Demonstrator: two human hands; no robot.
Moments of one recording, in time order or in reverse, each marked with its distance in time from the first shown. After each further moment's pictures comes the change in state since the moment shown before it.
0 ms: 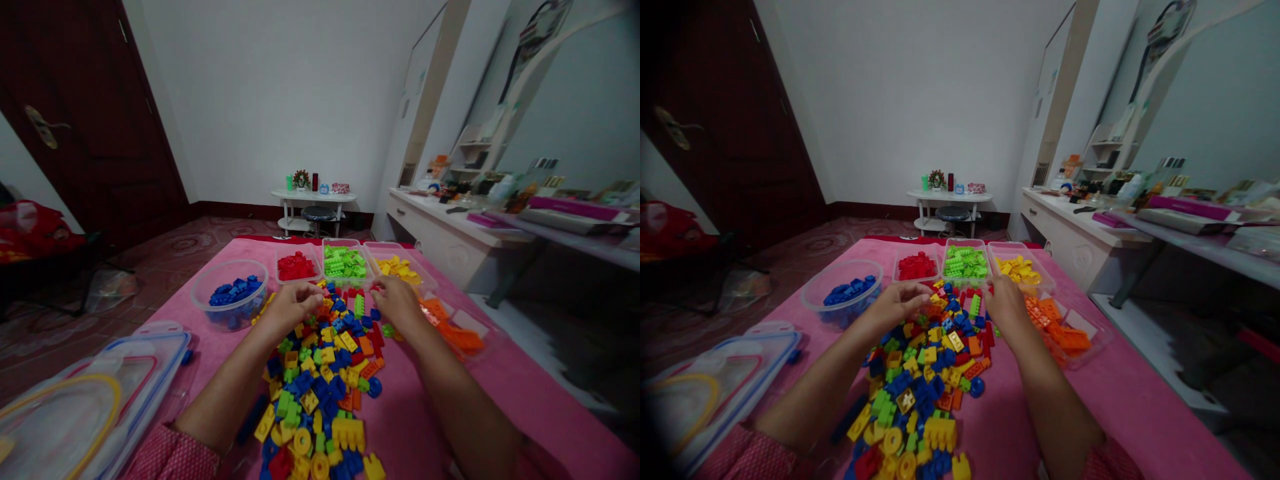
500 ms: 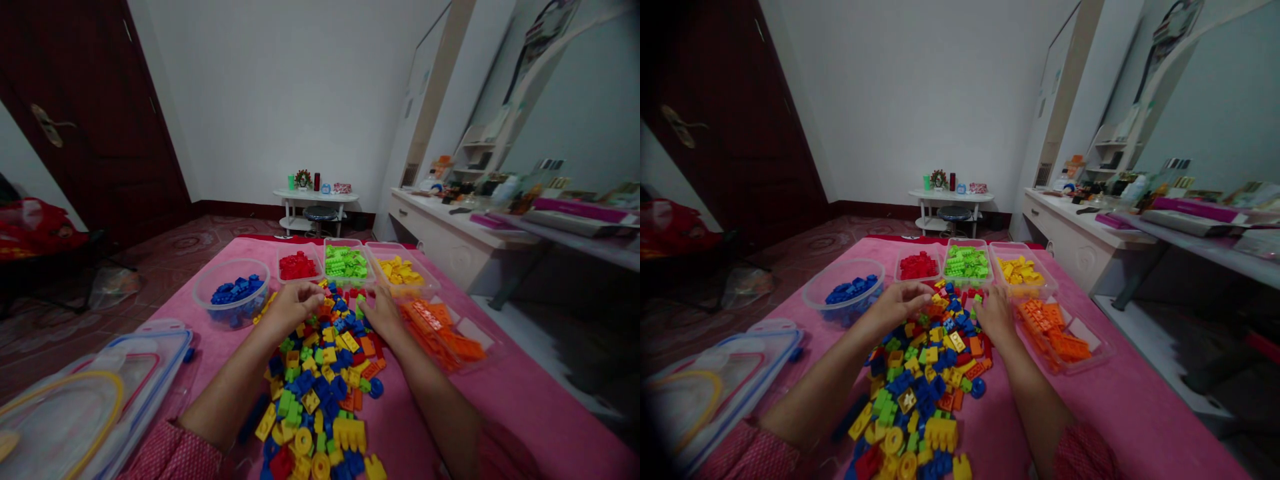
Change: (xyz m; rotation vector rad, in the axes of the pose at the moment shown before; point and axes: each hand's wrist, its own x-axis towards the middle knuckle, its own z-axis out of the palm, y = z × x) left_hand 0.003 -0.003 0.002 0.015 0.026 0.013; right_hand -0.006 0.007 0.067 0.359 0.031 0.093
